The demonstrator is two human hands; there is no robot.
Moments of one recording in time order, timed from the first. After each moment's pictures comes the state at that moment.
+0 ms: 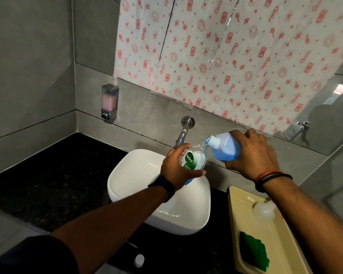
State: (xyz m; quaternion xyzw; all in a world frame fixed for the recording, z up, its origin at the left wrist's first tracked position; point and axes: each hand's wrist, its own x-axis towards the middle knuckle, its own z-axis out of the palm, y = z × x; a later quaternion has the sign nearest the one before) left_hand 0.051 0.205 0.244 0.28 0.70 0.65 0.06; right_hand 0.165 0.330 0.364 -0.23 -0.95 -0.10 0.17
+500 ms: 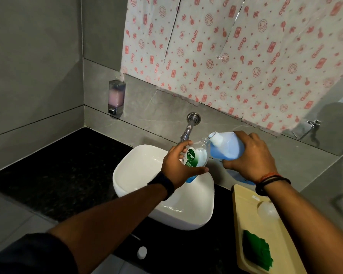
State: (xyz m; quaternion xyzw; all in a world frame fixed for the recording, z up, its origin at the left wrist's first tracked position) left_hand 0.054 0.199 0.233 0.28 0.66 0.69 0.06; right_hand 0.162 0.342 0.340 -0.21 -0.95 0.04 0.24
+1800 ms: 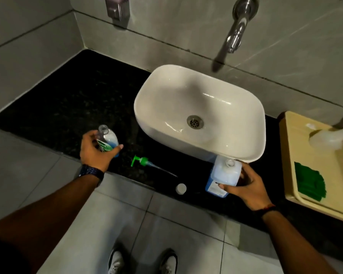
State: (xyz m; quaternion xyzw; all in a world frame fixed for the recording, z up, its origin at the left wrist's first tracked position) left_hand -0.048 -0.014 -0.044 -0.01 0.83 0.56 -0.06; right_hand 0.206 0.311 0.009 -0.23 -0.79 0.56 0.12
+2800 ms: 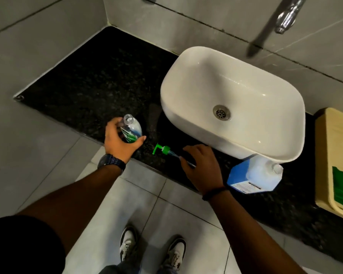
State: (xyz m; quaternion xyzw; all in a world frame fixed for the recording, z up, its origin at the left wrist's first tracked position) left_hand -0.049 -0.025 -0.069 0.04 0.83 0.55 -0.07; right_hand 0.093 0.170 -0.016 -0.10 -0.95 0.25 0.15
